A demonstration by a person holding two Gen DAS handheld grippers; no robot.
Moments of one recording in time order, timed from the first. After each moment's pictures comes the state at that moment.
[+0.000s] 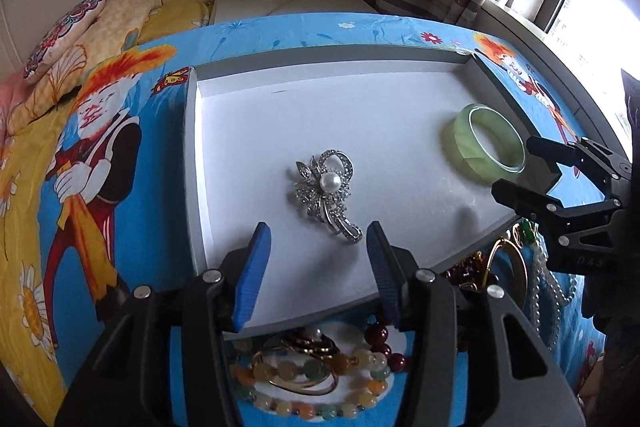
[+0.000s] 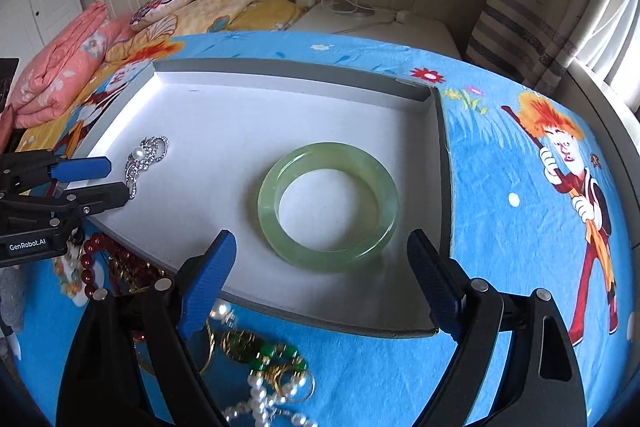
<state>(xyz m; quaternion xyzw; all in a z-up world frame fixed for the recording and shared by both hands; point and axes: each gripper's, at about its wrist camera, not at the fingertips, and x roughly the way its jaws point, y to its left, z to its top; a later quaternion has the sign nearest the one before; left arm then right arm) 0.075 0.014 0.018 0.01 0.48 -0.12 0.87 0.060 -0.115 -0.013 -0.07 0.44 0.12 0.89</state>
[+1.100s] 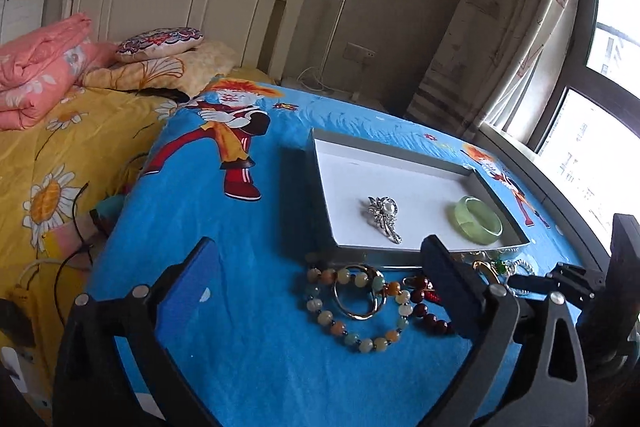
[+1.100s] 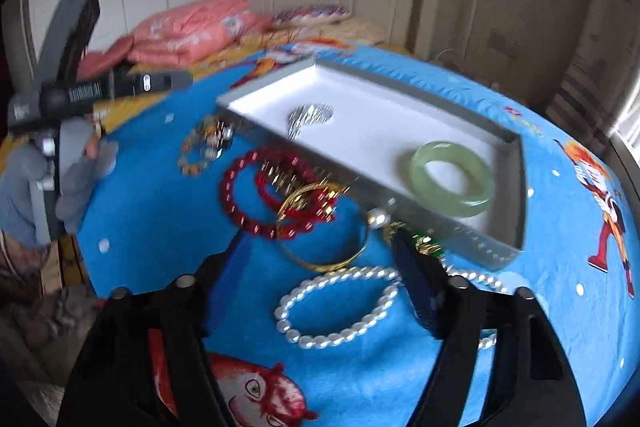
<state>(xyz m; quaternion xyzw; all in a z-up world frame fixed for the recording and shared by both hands) -0.130 0.082 0.039 -0.14 0.29 -0.04 0.95 -0.138 -0.081 -0.022 -0.17 0.35 0.29 0.87</state>
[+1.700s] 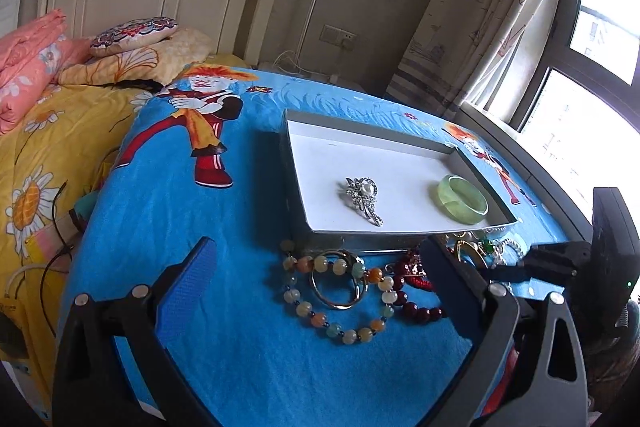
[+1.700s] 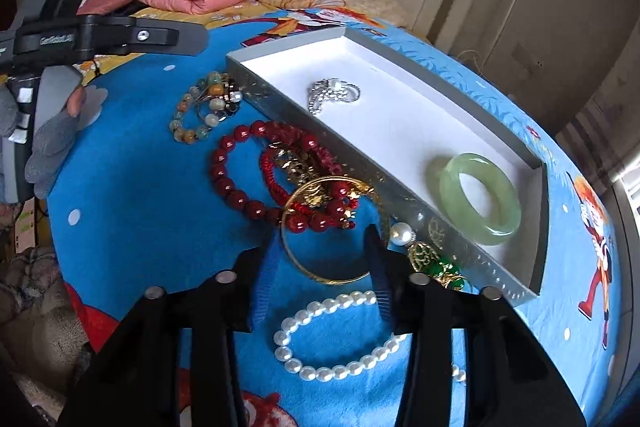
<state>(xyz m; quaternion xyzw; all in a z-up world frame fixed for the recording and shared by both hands) -0.122 0.073 0.032 -0.12 0.31 -0.09 0.94 -0.134 -0.061 -0.028 -0.24 0.35 0.31 0.85</state>
